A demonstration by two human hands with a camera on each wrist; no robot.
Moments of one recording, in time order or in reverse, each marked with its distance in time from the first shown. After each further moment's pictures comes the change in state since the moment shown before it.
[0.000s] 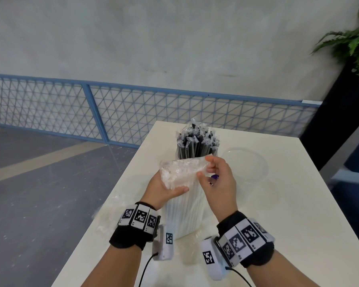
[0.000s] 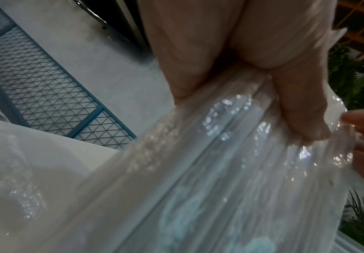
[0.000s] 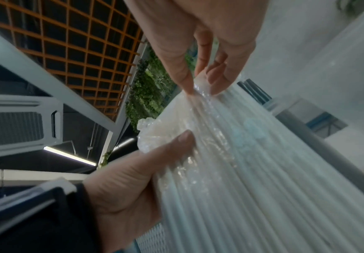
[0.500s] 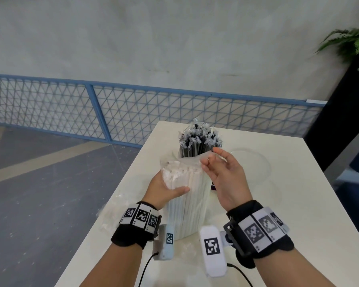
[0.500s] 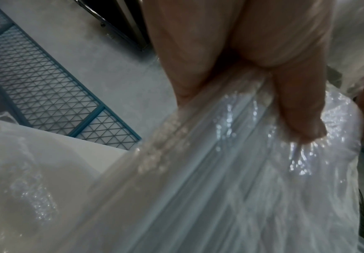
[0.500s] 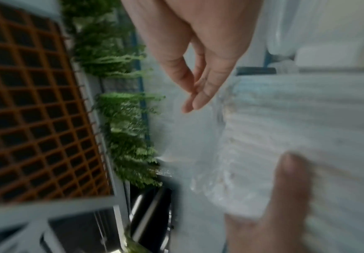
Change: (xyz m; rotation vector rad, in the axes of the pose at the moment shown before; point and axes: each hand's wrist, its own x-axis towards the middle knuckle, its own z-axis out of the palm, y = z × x) left_hand 0.001 -0.001 -0.004 0.074 0.042 -0.046; right_hand 0.023 -0.034 -0.007 0.749 -0.029 0.400
